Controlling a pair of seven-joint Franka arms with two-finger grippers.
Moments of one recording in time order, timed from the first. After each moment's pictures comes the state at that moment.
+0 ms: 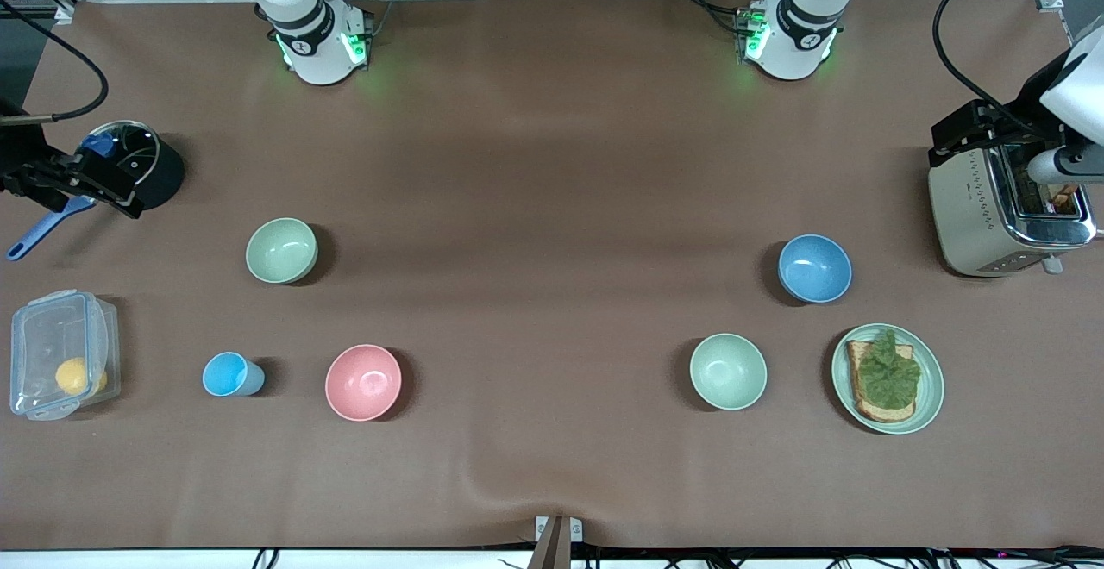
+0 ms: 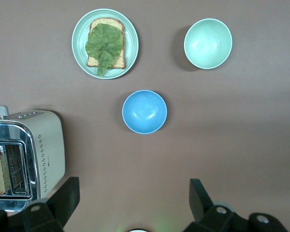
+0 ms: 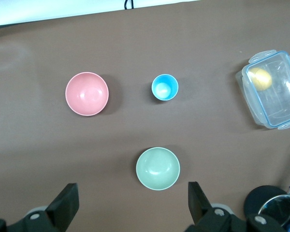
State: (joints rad) left arm 0.05 0.03 -0.14 -1.47 0.00 1.46 -0.06; right arm -0.07 0.05 0.10 -1.47 0.00 1.63 0.13
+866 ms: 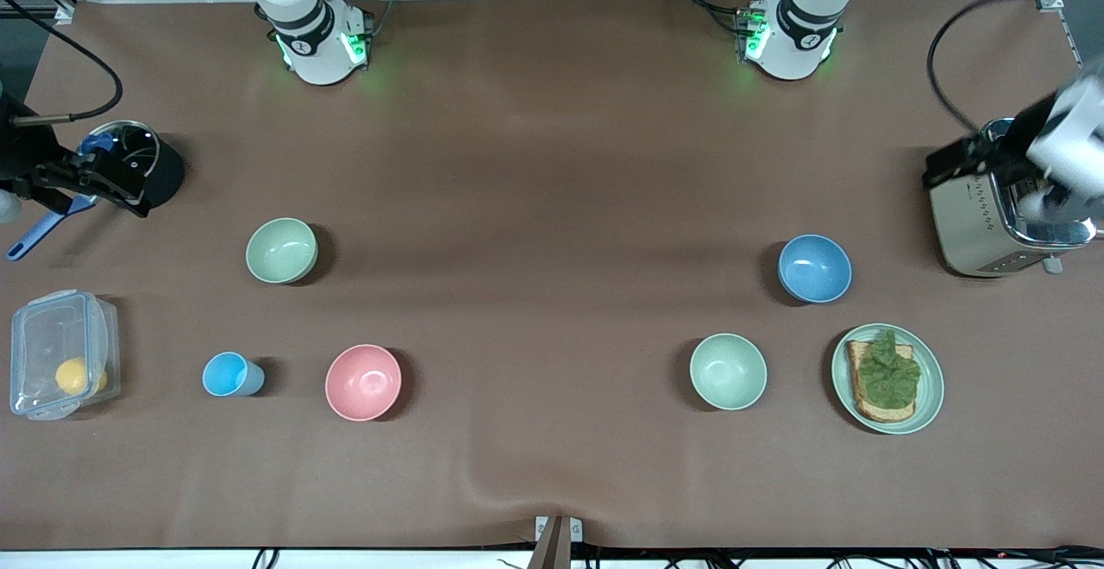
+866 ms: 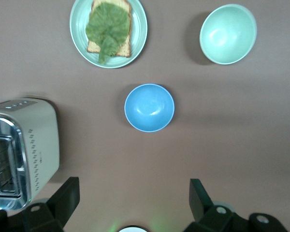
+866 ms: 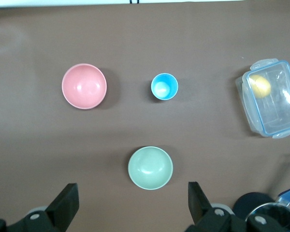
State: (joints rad) left arm 0.08 0.14 -0.13 -1.52 0.00 1.51 -0.10; right arm -0.10 0.06 0.12 -1.49 -0.02 1.63 0.02
